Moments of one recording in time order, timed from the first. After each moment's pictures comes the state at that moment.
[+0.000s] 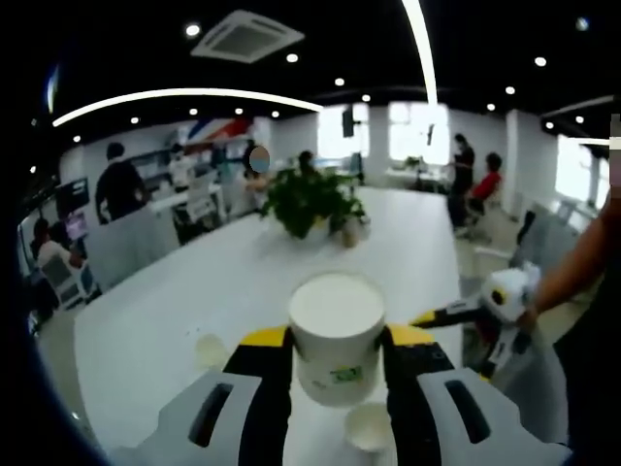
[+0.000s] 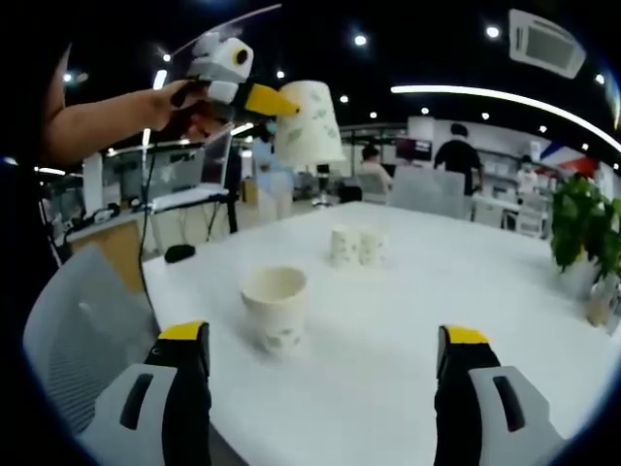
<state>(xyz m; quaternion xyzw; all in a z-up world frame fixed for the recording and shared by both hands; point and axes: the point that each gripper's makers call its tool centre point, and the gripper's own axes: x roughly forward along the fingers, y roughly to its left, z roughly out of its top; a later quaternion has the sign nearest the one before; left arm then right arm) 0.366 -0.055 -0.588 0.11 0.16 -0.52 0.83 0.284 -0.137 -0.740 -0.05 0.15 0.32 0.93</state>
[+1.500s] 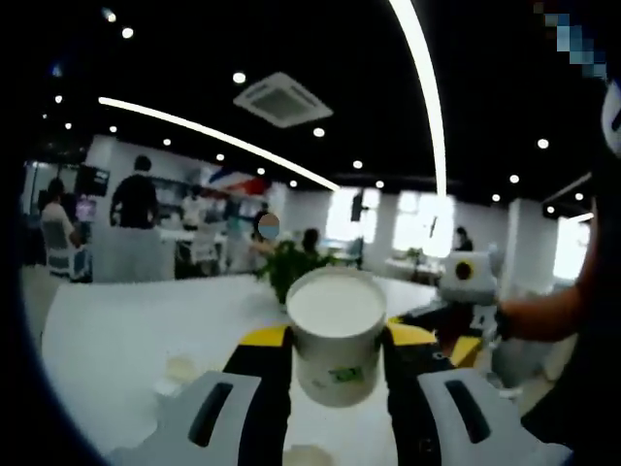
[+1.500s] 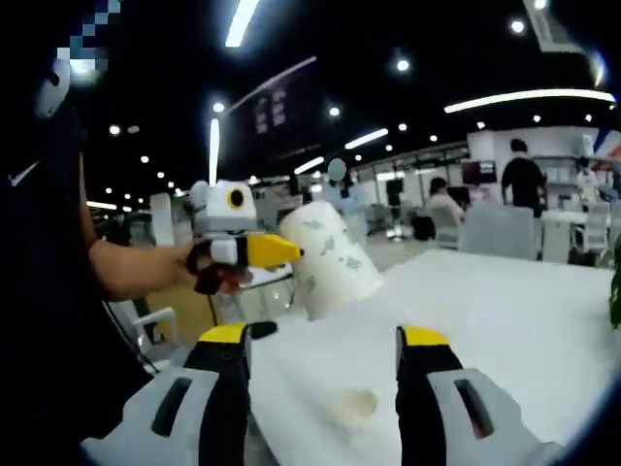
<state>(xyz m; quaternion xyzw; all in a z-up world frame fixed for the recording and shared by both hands) 0.312 -0.035 -0.524 -0.11 0.03 -0.52 0.85 0.275 -0.083 -0.560 0.05 0.09 0.50 0.86</state>
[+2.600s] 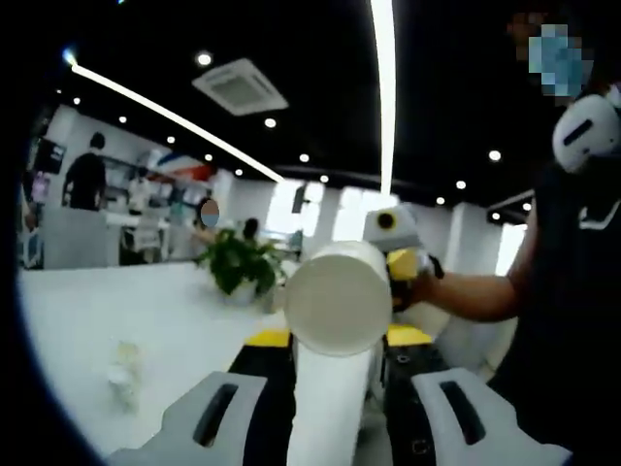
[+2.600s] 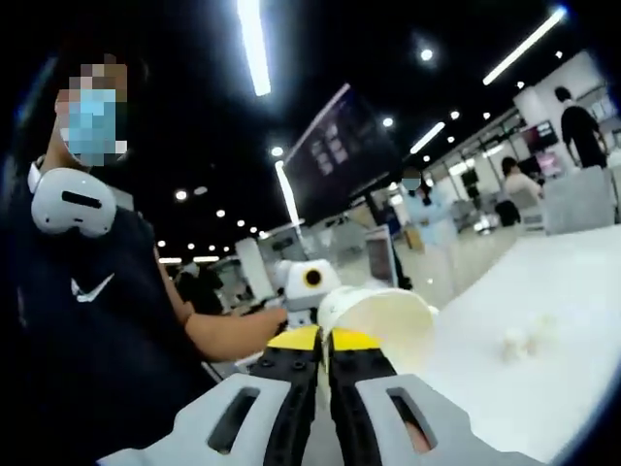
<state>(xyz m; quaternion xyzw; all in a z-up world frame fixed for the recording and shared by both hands) 0.263 -0.038 -0.538 -0.10 0.07 -0.63 0.77 0.234 -0.062 -0.495 0.16 0.10 0.65 0.73</state>
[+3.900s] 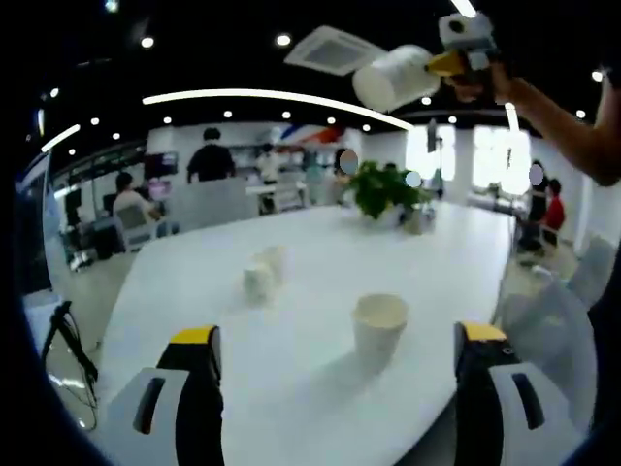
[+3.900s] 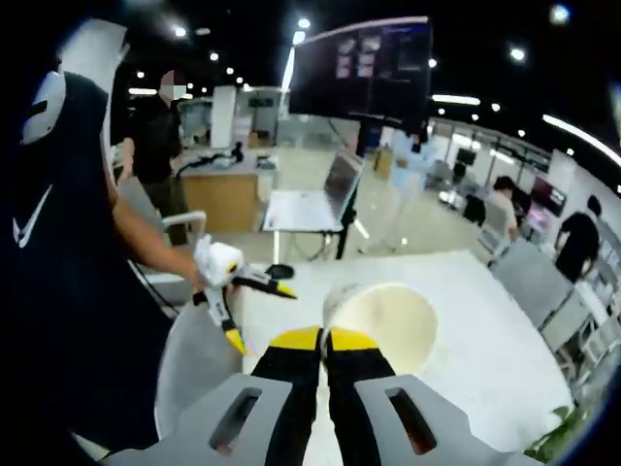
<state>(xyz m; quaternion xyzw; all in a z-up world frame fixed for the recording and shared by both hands) 0.272 0.073 -0.692 0.04 0.14 -0.34 0.93 0.295 -0.058 -0.480 -0.26 0.19 0.57 0.76</state>
